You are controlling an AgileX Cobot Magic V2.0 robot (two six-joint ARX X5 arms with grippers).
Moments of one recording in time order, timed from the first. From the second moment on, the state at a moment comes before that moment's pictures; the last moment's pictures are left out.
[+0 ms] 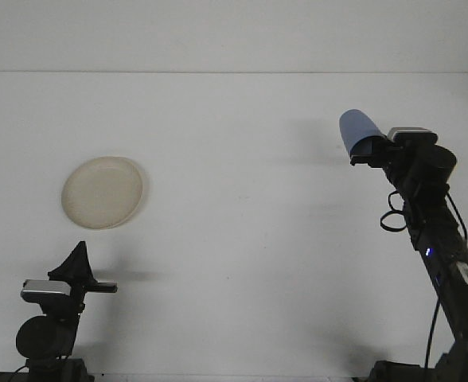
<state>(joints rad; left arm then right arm) 0.01 0.01 0.03 0.15 0.02 0.04 -0.11 1.41 1.03 0.12 -0.34 0.17</state>
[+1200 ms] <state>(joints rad) 0.01 0.01 0.03 0.15 0.02 -0.24 0.69 1.72 1.62 -1.26 -0.12 -0.15</state>
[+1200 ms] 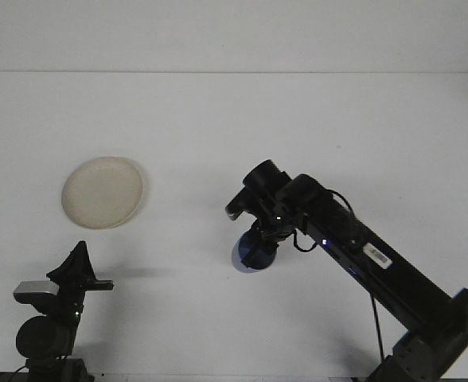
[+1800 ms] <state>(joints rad) 0.01 0.01 0.03 0.15 0.03 -0.25 0.78 1.88 1.63 -1.24 -0.04 -0.17</state>
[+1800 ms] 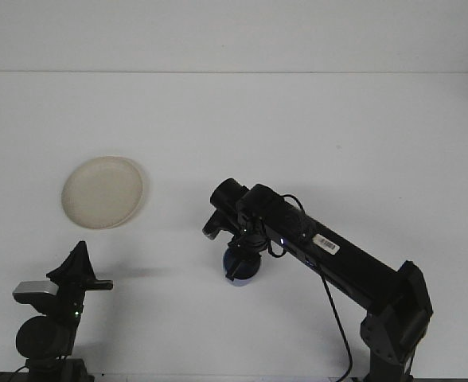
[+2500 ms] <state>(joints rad) 0.01 0.01 0.10 0.12 0.27 -0.55 0.61 1.47 1.74 -1.06 -0.11 -0.14</state>
